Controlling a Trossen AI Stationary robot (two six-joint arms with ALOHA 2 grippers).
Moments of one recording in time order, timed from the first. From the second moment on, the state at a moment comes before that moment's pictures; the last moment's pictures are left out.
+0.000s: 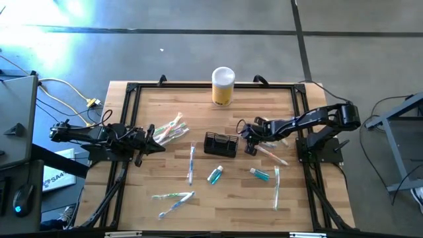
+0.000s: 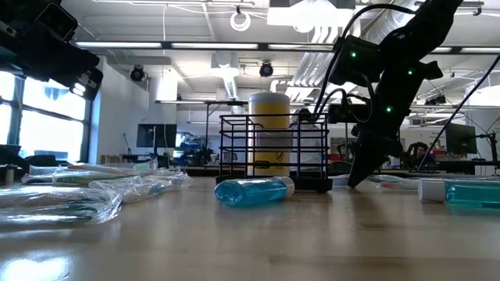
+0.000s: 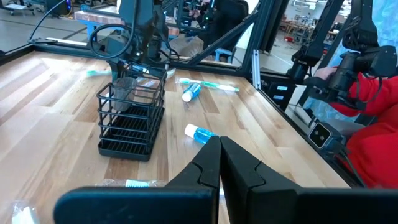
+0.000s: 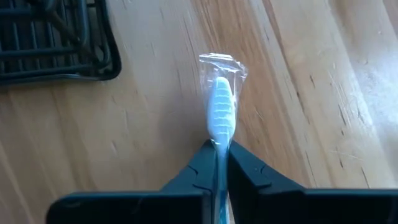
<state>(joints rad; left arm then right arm) -0.15 0.02 0.07 -0.13 0.06 -0.19 -0.11 1.56 0.65 -0.25 0.27 0.18</state>
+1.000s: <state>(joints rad) -0.15 0.02 0.08 -0.13 0.06 -0.19 0.56 1.00 0.79 -0.35 1.01 0.23</state>
